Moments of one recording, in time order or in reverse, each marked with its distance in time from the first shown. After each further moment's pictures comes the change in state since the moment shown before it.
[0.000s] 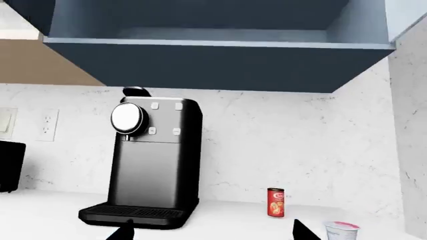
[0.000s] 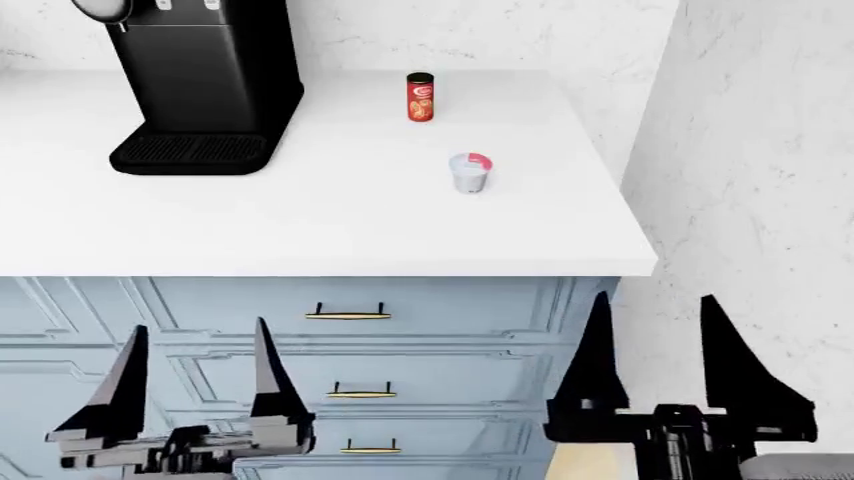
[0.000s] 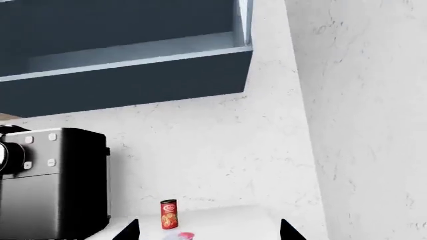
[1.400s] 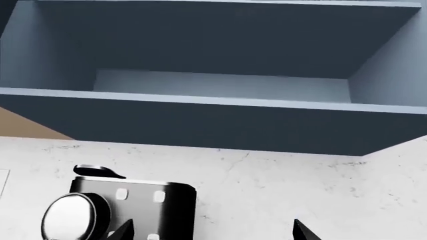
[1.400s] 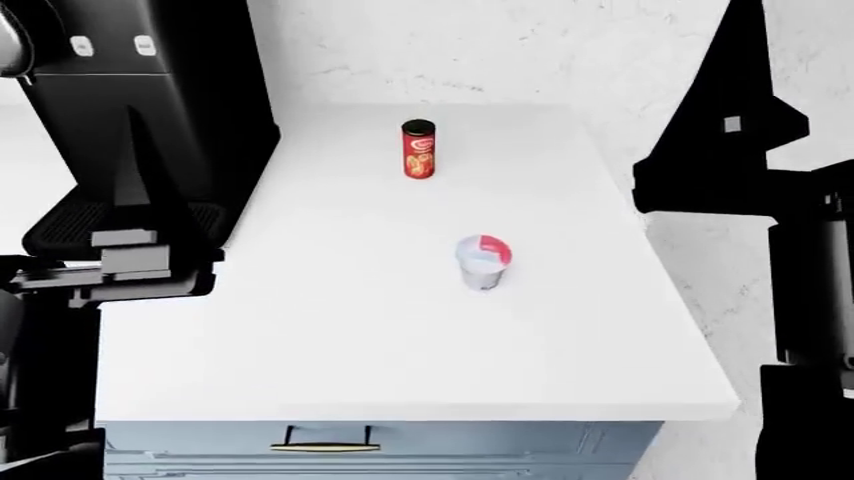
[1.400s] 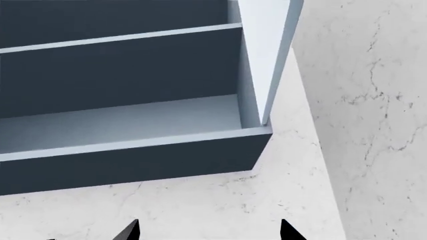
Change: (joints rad) left arm -0.478 -0.261 -0.140 0.620 -0.395 -0.911 -0.218; right arm 0.856 0.665 -0.234 -0.348 0.696 0.546 0.838
